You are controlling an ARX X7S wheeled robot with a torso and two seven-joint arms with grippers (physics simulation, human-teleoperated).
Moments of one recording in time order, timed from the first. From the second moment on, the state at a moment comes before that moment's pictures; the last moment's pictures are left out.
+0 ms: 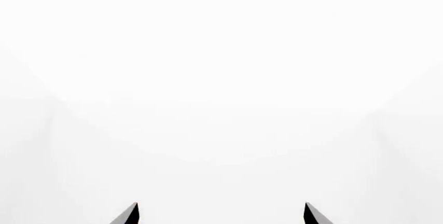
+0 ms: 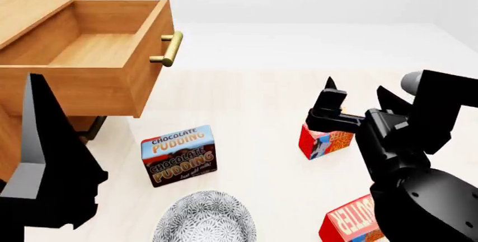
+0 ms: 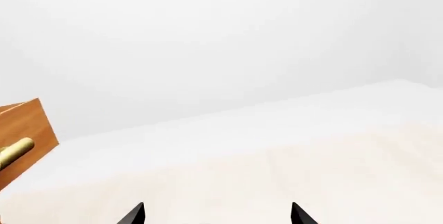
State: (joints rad) left arm 0.04 -0.74 0.10 0.94 -0.37 0.18 -0.59; right arm 0.61 0.28 0.18 -0.74 1.13 1.23 0.82
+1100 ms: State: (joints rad) left arm 0.17 -0.74 0.10 0.85 -0.24 0.48 -0.54; right arm 1.16 0.24 0.16 -0.06 1.21 1.32 1.14
